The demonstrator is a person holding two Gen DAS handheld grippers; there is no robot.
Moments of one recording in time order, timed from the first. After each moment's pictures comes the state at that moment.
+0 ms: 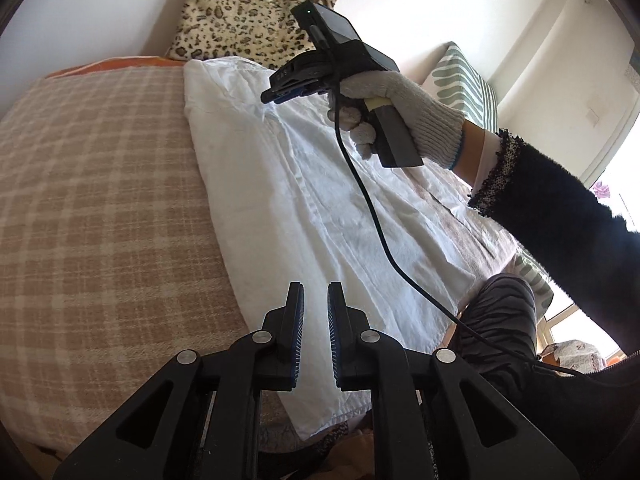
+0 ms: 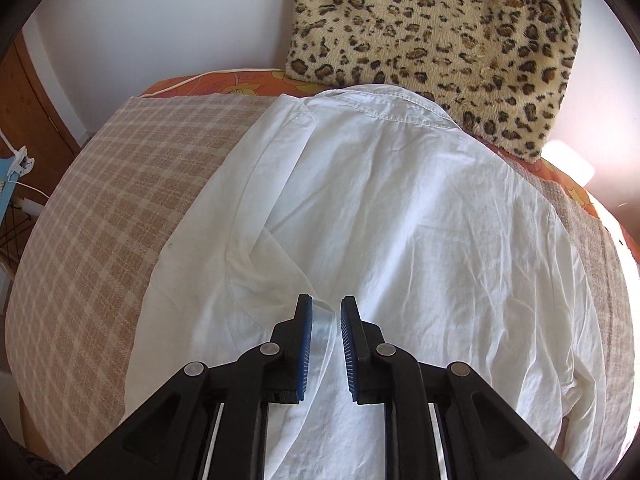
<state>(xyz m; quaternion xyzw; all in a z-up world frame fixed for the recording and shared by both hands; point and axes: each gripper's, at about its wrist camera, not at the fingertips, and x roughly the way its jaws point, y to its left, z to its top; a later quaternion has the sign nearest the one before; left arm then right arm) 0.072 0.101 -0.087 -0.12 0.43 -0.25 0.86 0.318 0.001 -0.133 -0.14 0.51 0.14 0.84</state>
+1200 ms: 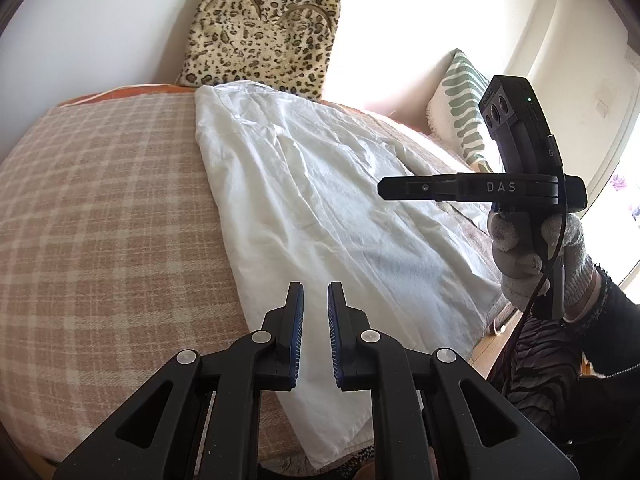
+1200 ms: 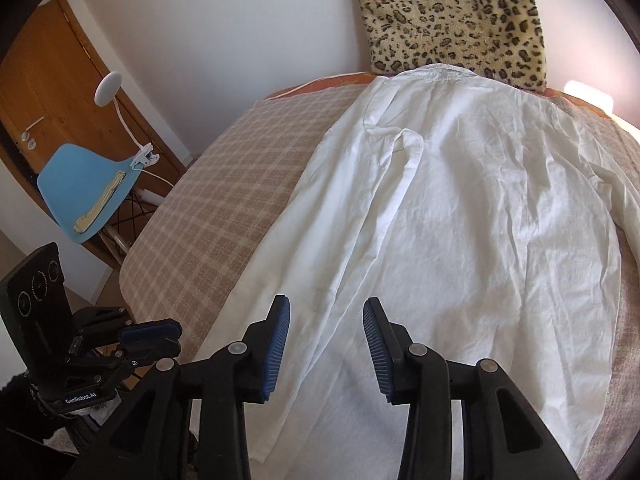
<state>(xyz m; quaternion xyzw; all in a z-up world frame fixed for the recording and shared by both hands) 0.086 0.091 -0.098 -0.09 0.39 -0.22 0.89 0.124 -0.079 -0.103 0.00 0.48 0.28 0.83</state>
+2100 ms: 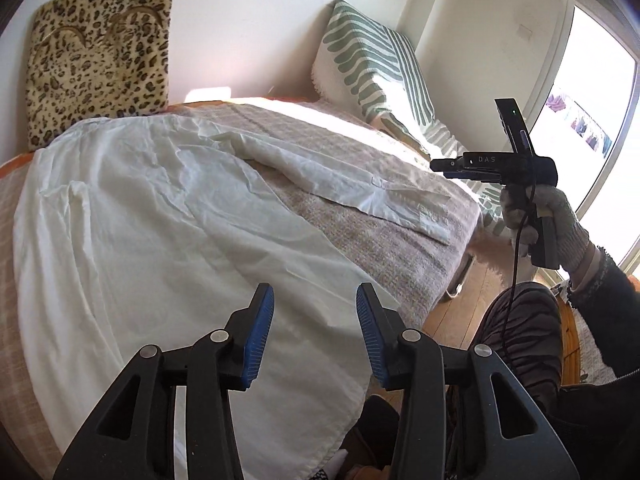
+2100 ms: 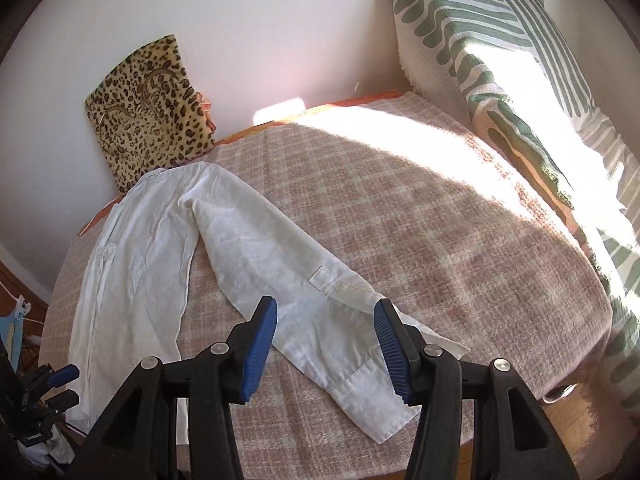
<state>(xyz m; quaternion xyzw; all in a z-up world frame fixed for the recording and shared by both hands) 0.103 -0.086 -0.065 0.00 0.38 -0.37 0.85 0.049 -0.418 -0.045 0.10 0.42 -0.07 0.90</state>
